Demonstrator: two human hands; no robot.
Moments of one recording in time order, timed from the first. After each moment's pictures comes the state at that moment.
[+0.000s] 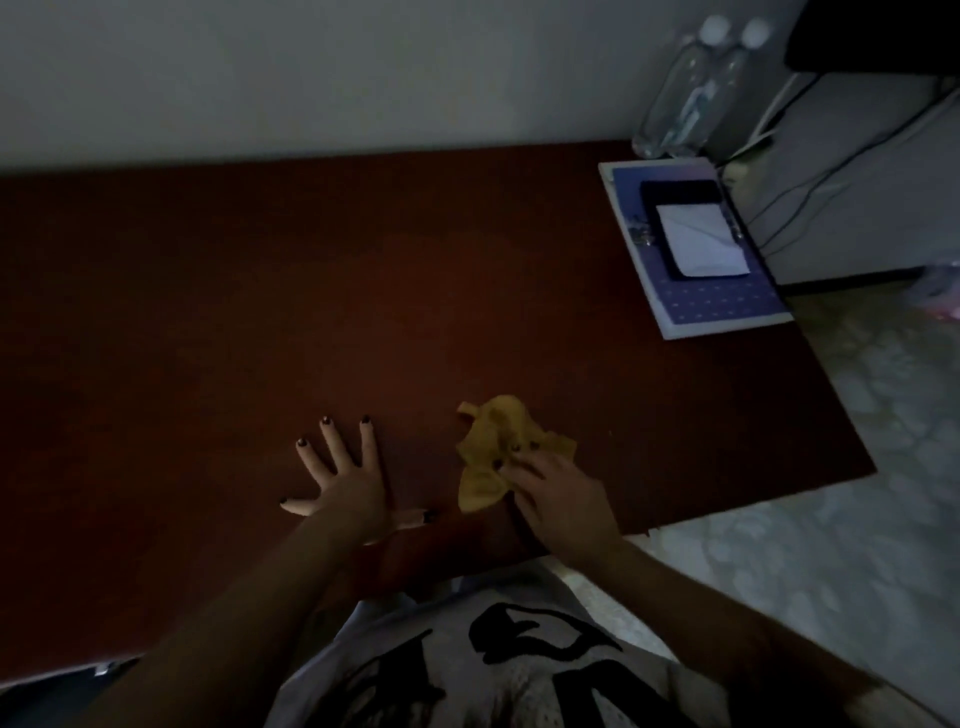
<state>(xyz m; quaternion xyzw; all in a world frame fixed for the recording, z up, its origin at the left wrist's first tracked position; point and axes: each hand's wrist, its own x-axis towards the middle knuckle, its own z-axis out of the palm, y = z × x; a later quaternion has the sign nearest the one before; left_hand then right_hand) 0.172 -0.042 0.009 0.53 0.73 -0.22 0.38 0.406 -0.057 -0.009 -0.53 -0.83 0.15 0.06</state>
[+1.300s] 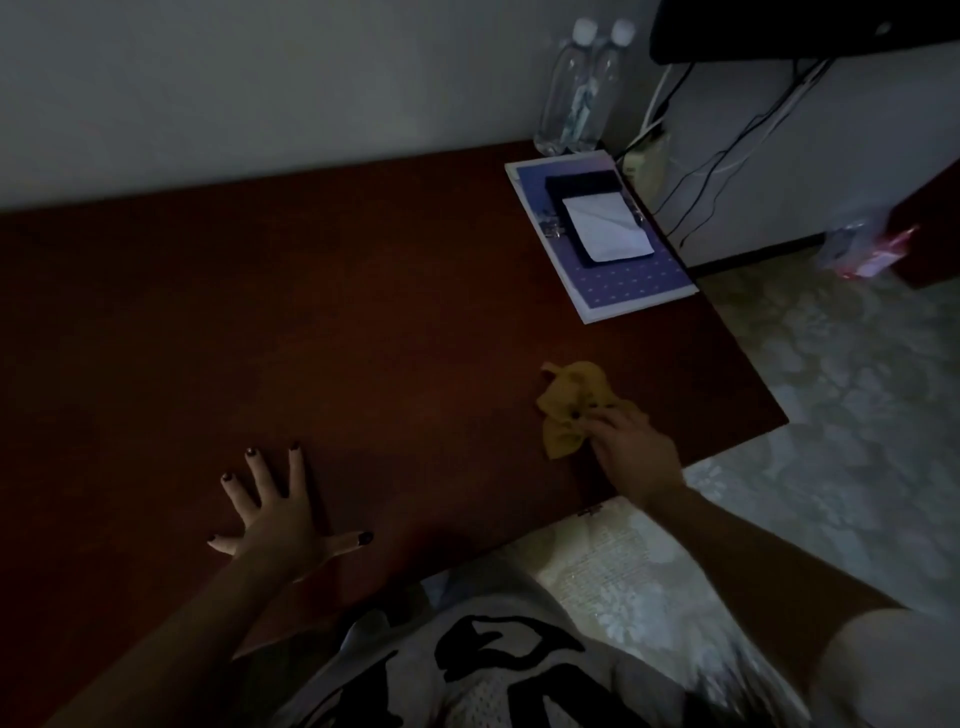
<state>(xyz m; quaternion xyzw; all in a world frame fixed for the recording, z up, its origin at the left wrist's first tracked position) 0.165 -0.053 -0.008 0.56 0.73 -0.19 0.34 0.543 -0.034 -0.012 -0.67 -0.74 0.07 -0.02</state>
